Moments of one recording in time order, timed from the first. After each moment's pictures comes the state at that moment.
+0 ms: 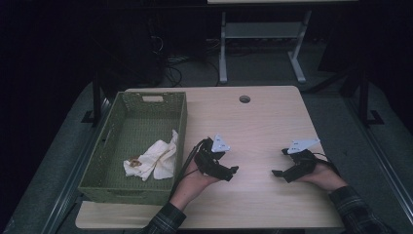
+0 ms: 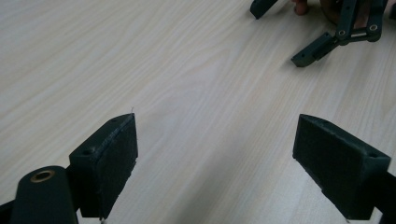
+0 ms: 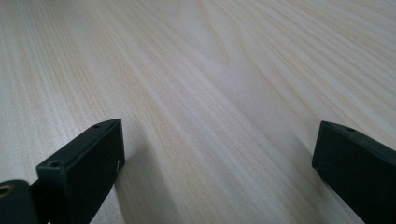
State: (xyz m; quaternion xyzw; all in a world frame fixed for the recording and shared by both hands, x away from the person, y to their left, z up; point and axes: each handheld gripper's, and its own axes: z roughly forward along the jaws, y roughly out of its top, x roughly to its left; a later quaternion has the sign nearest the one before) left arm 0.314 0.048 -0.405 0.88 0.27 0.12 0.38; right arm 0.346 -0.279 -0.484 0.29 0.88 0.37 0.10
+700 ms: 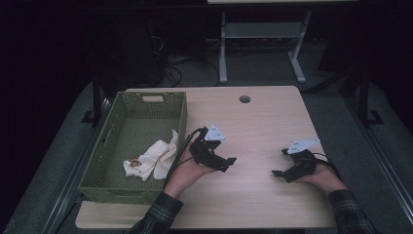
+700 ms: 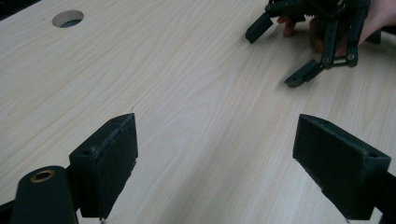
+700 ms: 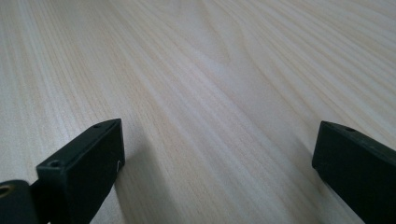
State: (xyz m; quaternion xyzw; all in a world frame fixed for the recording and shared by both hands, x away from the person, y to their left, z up) left arm 0.330 0.061 -0.379 0.88 0.25 0.10 0.40; right arm 0.345 -0.279 -0.484 0.29 0.88 0.37 0.10
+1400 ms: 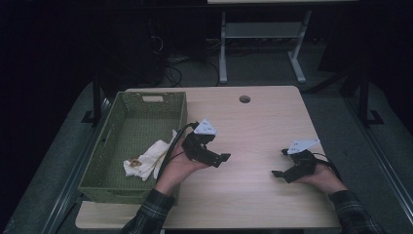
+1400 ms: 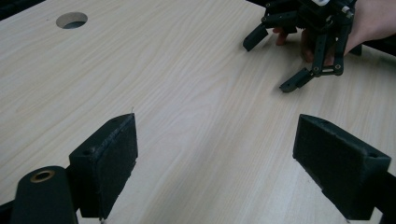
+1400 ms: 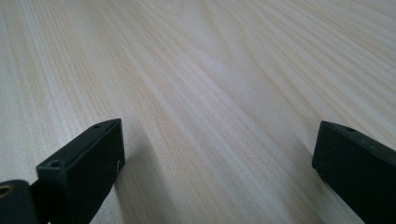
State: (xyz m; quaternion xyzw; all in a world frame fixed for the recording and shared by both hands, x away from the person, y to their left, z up) left arm 0.338 0.081 -0.367 0.87 0.25 0.08 0.42; right arm 0.345 -0.279 -0.484 0.28 0.88 0.37 0.10
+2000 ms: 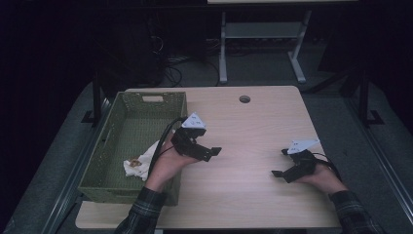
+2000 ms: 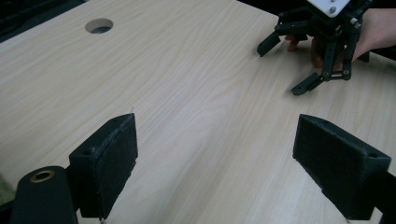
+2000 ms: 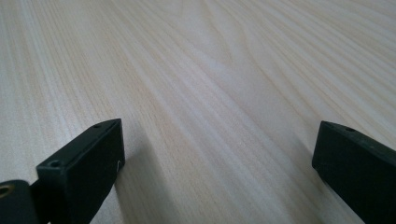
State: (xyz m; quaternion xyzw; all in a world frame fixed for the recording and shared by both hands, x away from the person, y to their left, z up) left arm 0.343 0.108 -0.352 0.86 0.27 0.10 0.43; right arm 0.345 -0.279 -0.484 0.28 0.88 0.37 0.10
